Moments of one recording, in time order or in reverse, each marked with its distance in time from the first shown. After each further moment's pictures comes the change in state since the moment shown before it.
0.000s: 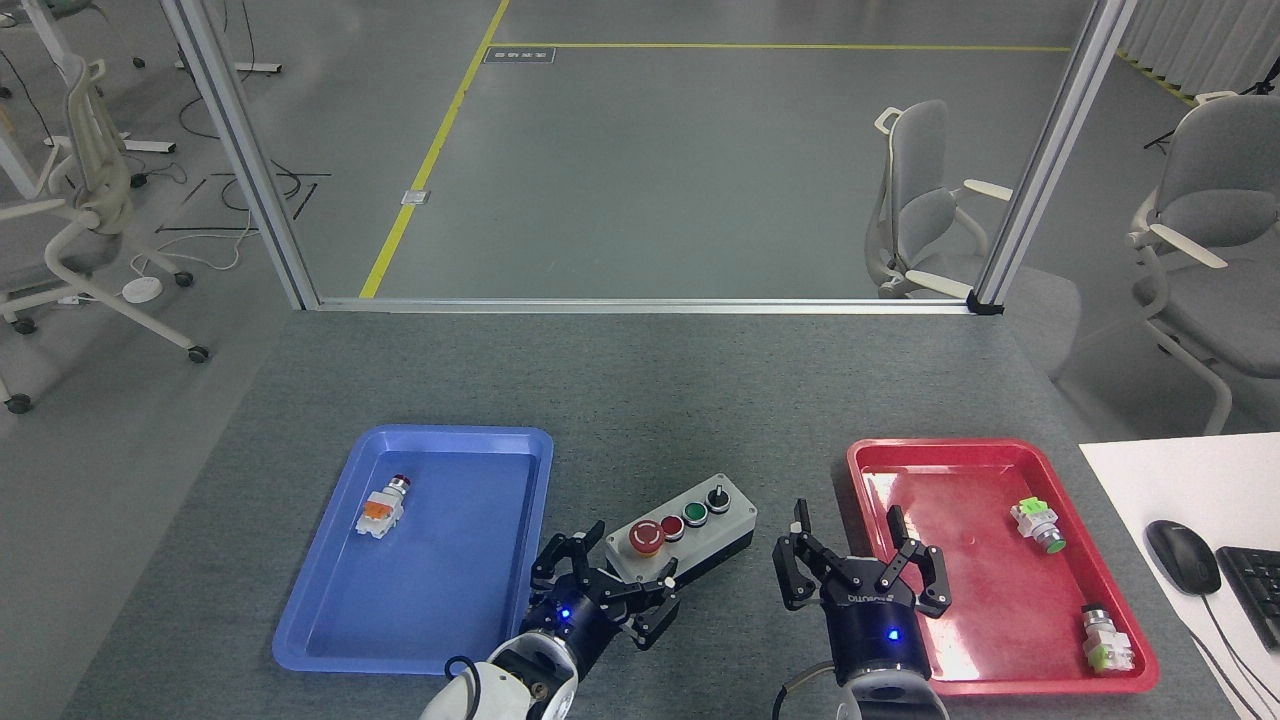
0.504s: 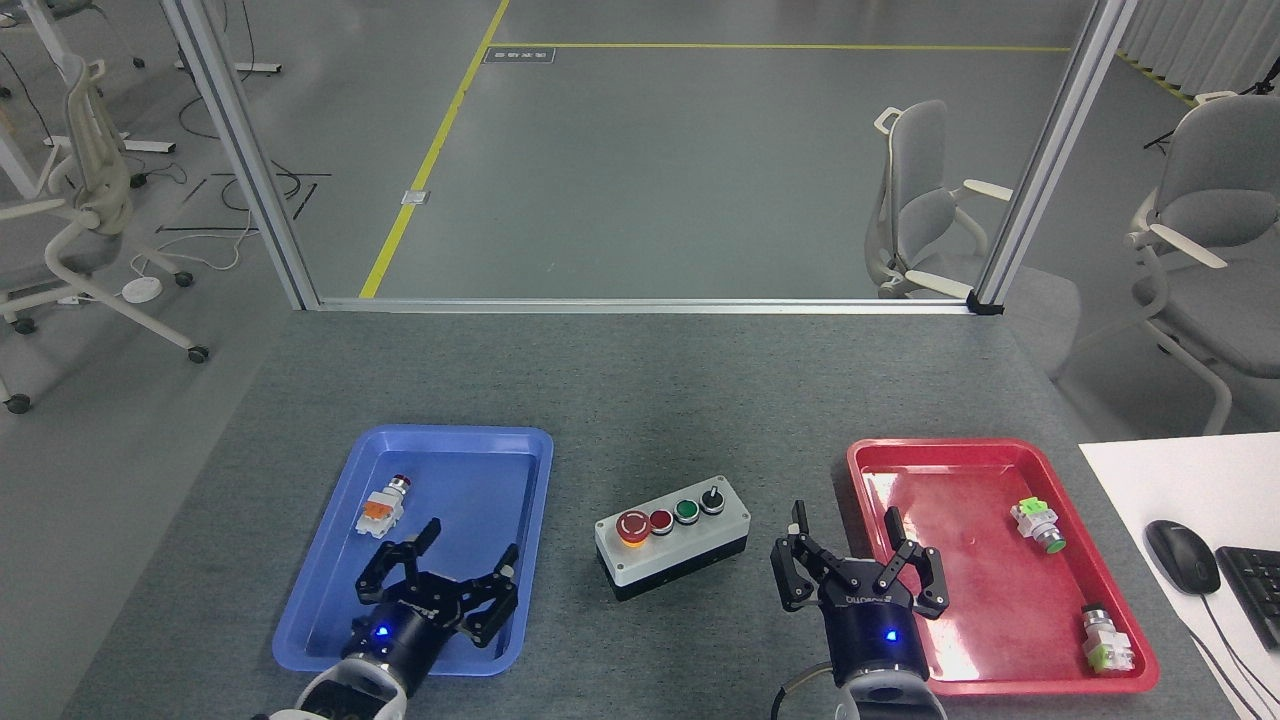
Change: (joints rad) left arm 0.238 0.252 0.350 -0.351 0.009 -0.110 0.003; right arm 0.001 0.001 0.003 0.002 -0.002 0.000 0.003
